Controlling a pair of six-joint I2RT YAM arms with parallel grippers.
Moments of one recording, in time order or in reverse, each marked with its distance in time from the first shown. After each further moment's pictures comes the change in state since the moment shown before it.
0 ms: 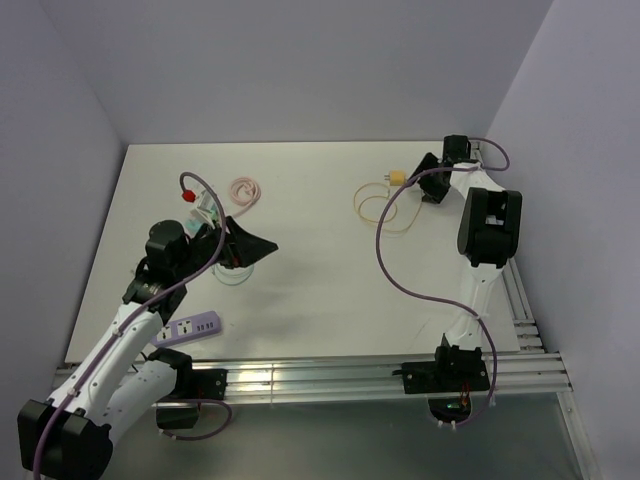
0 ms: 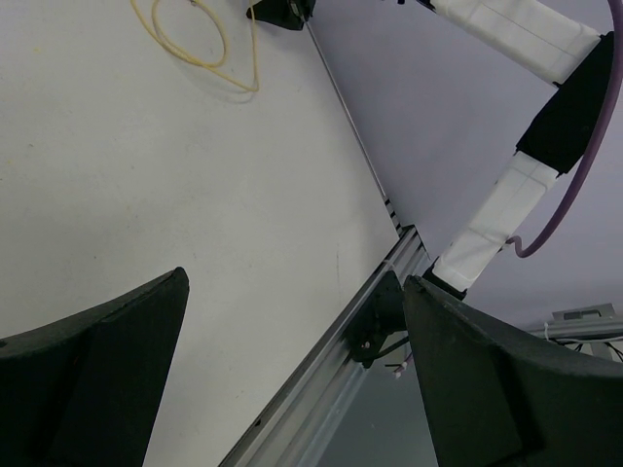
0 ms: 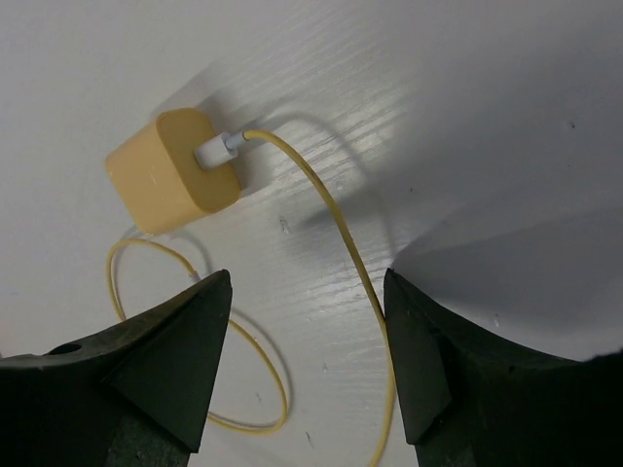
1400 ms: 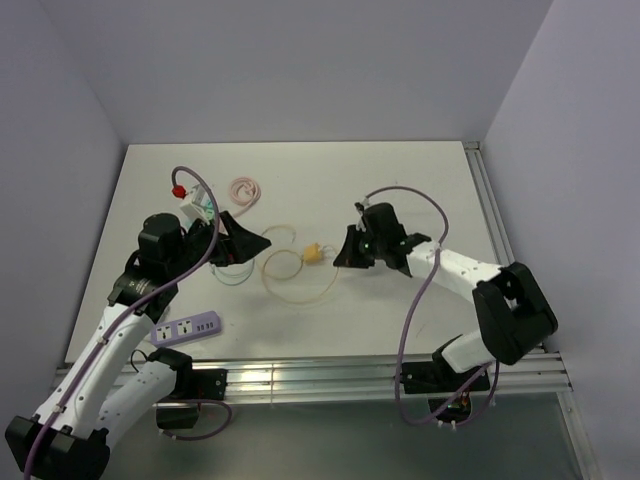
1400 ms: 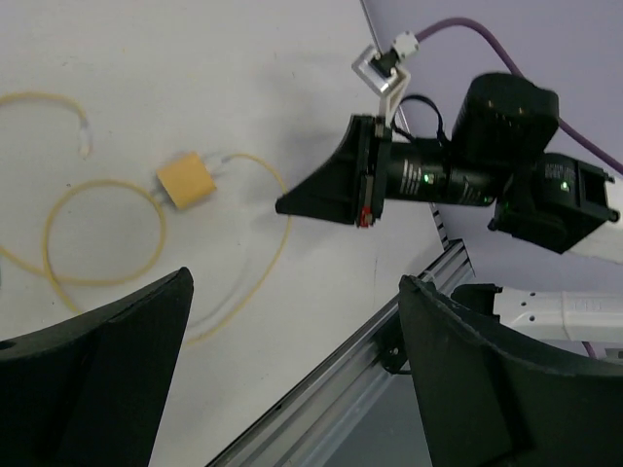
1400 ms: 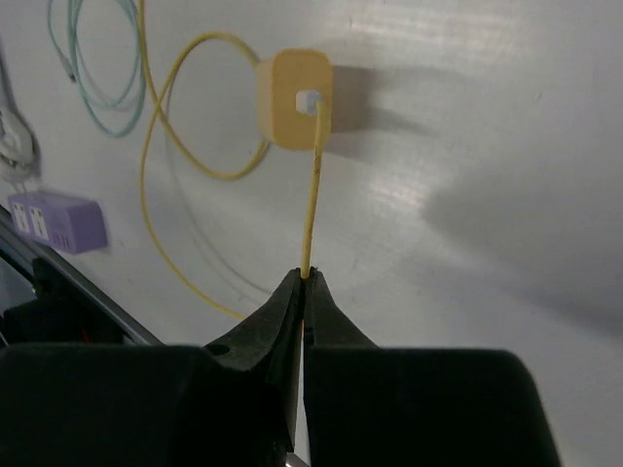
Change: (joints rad) left arm -0.025 -0.040 0.155 -0.304 -0.159 0.085; right arm 0.632 -0.749 -0.863 0.285 -0.093 0.055
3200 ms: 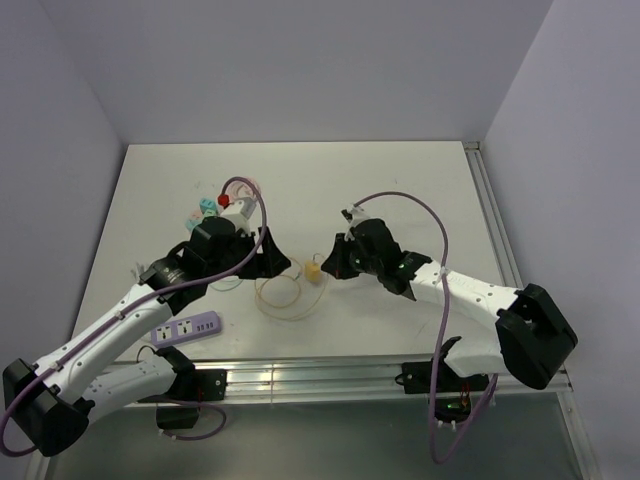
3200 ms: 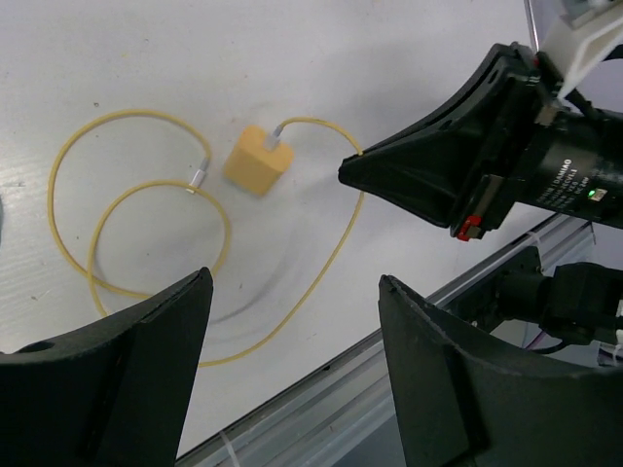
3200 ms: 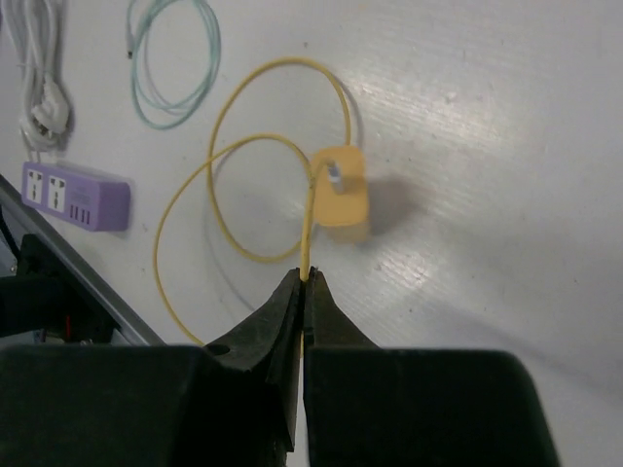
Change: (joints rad) left arm -0.349 0.170 0.093 -0.180 -0.391 0.040; right arm 0.208 -0.169 -0.151 0.161 0.158 -0.009
